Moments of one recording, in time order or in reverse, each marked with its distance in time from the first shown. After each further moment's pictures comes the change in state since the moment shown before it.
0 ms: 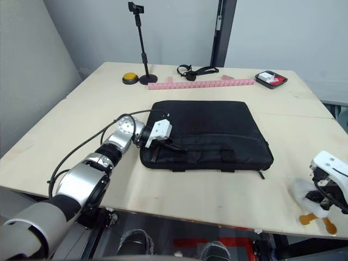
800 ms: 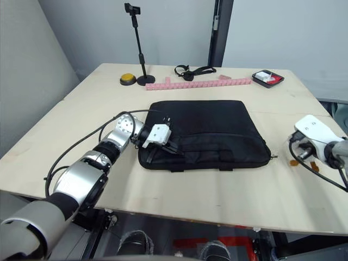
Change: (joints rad) left arm -0.015 0.040 -0.064 -0.004 0.055 -0.127 -0.044; right arm -0.587 0.125 0.349 0.100 -0.229 -0.038 -0.369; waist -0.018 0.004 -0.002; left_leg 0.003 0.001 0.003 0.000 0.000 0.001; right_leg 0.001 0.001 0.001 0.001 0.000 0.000
